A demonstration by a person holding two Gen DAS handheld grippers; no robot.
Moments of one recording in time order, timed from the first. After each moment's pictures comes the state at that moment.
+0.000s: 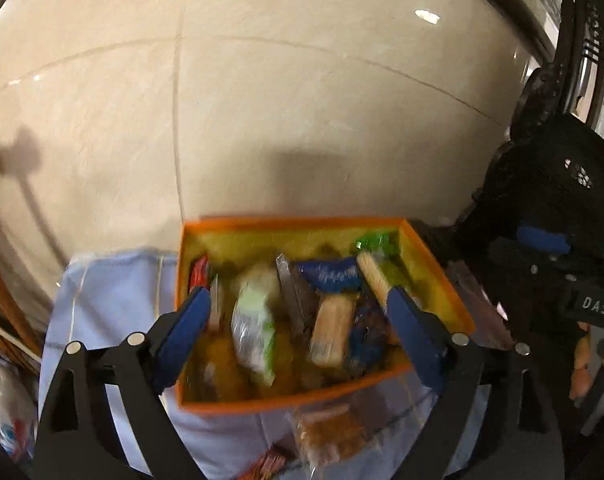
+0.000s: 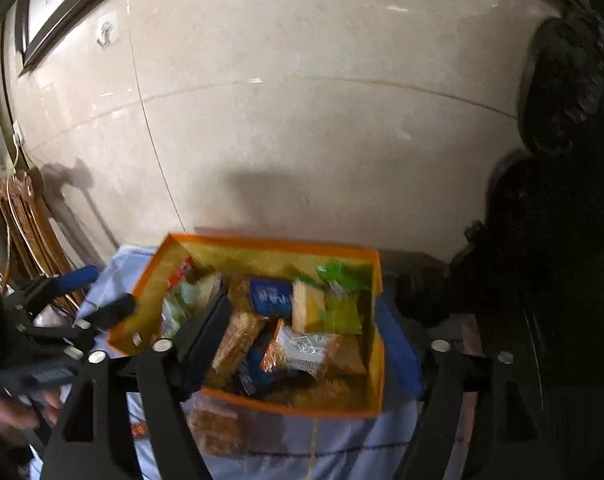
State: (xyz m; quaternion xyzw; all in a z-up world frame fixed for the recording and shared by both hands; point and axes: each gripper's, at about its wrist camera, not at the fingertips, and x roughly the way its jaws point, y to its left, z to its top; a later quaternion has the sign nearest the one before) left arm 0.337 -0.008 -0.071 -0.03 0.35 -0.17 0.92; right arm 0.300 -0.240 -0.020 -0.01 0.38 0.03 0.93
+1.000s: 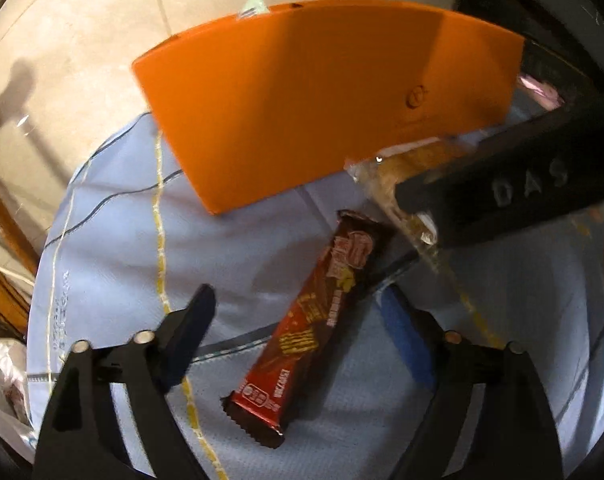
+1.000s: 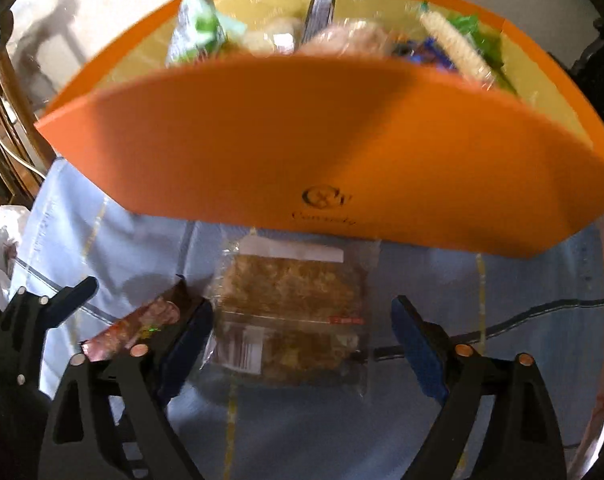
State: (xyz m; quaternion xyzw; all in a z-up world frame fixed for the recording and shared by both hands) left arm 0.248 0.006 -0.267 0.15 0.42 -0.15 0.88; right arm 0.281 -0.130 -0.229 -0.01 0.56 0.02 0.83
